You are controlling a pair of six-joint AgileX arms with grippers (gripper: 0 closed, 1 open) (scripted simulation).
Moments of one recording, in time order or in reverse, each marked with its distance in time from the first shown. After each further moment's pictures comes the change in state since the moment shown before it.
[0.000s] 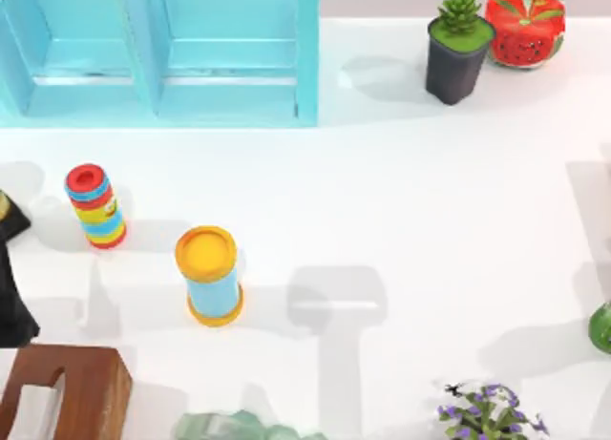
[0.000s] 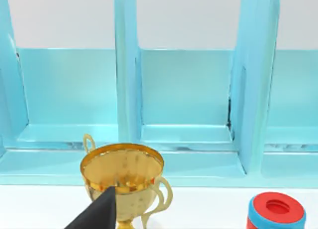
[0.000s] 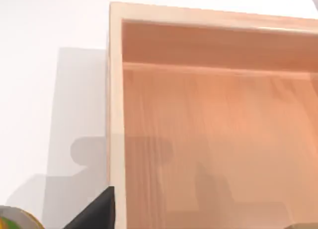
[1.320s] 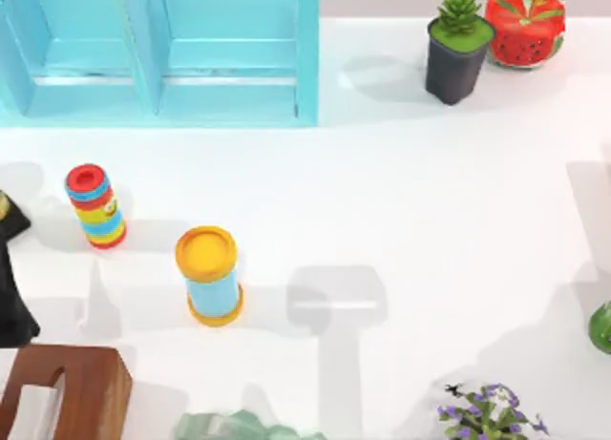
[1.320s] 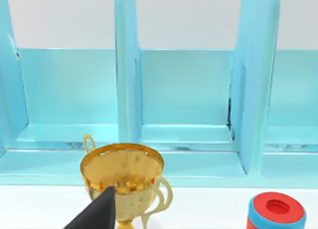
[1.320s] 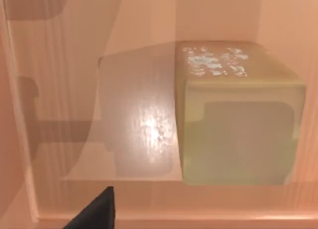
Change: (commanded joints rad) left arm 0.000 0.000 0.000 0.000 0.000 0.000; right arm -0.310 1.035 0.817 -0.768 -0.010 -0.298
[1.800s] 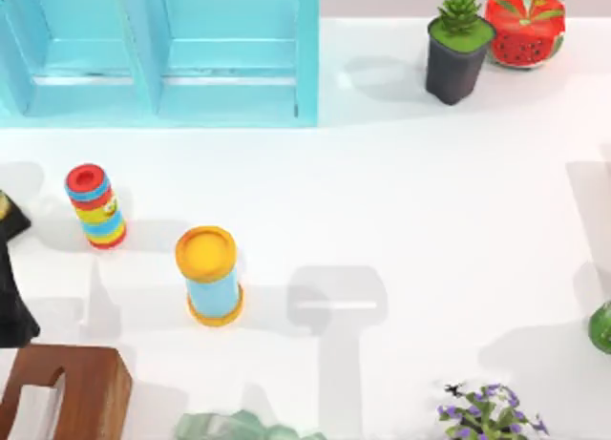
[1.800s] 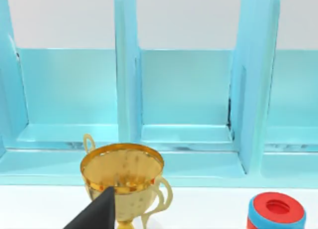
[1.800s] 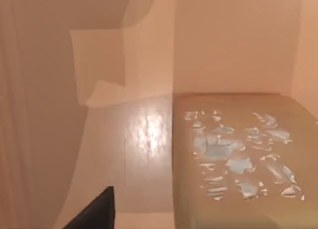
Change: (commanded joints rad) left arm 0.000 0.000 0.000 0.000 0.000 0.000; right arm -0.001 0.079 -0.208 0.294 -0.001 0.004
